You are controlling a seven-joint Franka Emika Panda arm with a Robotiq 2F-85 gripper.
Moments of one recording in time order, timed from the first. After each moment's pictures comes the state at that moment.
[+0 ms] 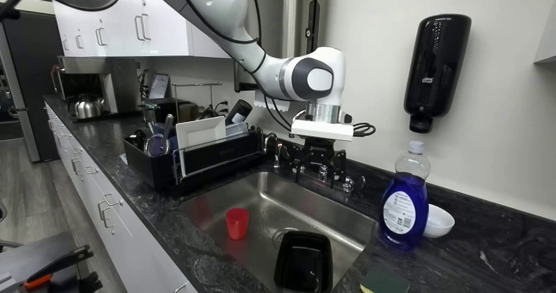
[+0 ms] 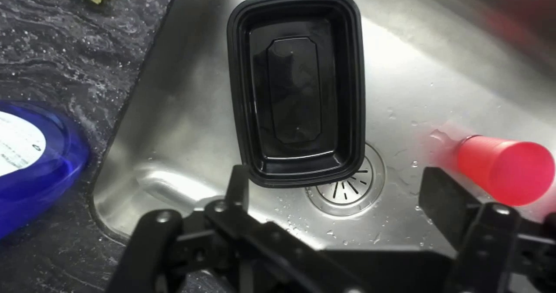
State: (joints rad) arm -0.17 0.71 0.00 -1.46 -0.09 2.07 -0.70
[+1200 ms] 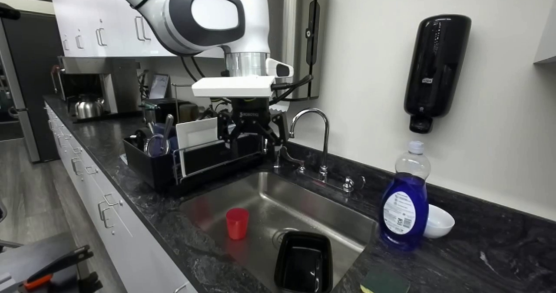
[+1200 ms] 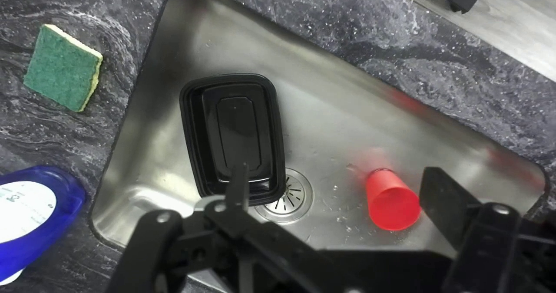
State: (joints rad) arm -0.16 -0.04 -0.03 -2.33 -0.09 2.34 -0.69
